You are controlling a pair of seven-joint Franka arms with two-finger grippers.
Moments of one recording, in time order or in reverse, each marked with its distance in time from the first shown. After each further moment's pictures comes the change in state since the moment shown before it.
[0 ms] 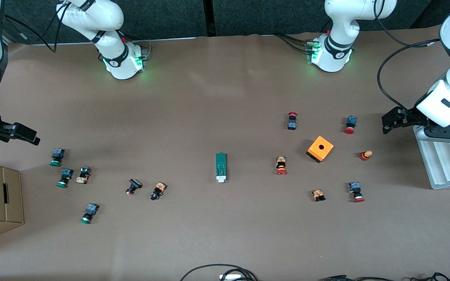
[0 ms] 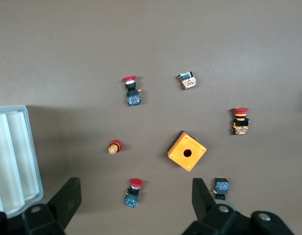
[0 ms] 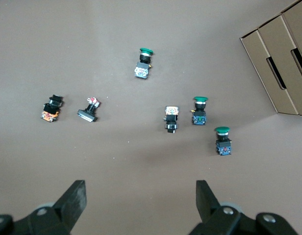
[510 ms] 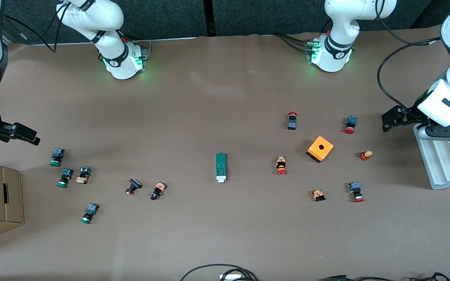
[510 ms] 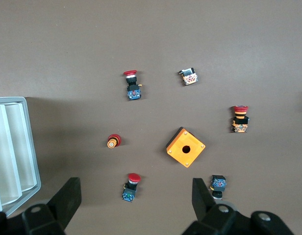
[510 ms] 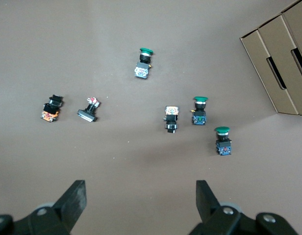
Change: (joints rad) left arm -0.001 -0.003 -0.001 0.000 0.000 -0.012 -0.016; right arm 0.000 0.000 0.000 0.000 0.000 0.000 0.000
